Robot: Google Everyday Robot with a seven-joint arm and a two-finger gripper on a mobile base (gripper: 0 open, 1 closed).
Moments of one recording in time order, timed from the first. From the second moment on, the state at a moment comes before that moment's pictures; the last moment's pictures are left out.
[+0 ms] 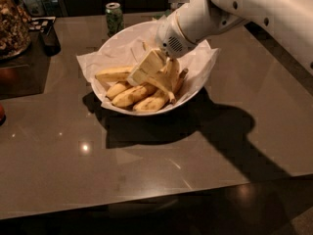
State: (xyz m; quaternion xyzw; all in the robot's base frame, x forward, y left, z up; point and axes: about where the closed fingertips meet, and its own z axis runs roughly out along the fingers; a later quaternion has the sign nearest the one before) arm 0.598 0.023 0.929 -0.56 0.73 0.21 0.34
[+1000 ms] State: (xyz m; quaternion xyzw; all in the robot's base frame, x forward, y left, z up) arm 0.598 0.023 0.929 -0.56 0.73 0.21 0.34
